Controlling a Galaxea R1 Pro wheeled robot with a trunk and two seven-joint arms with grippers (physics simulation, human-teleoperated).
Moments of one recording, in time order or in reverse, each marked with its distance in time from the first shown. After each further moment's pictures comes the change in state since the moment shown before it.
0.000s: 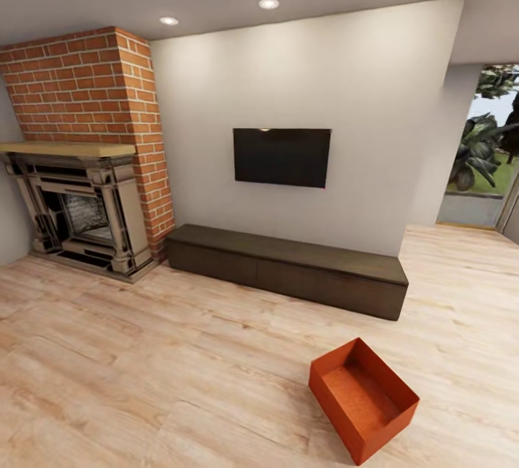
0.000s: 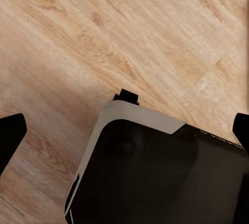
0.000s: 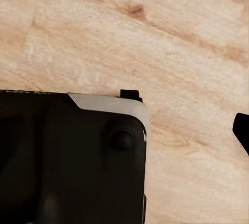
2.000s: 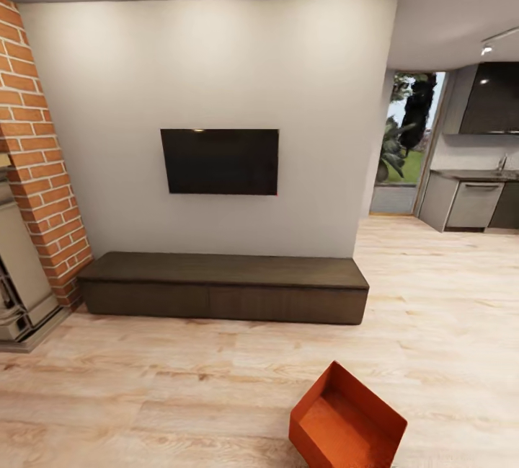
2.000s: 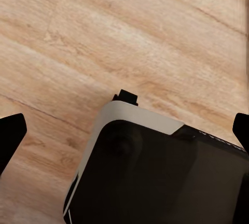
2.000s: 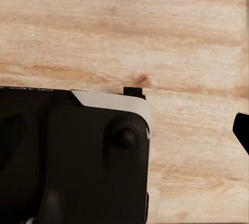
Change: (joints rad) left arm 0.000 -0.002 0.001 -0.001 0.004 -0.001 0.001; right arm 0.000 0.000 0.000 0.000 0.001 0.011 0.013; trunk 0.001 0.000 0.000
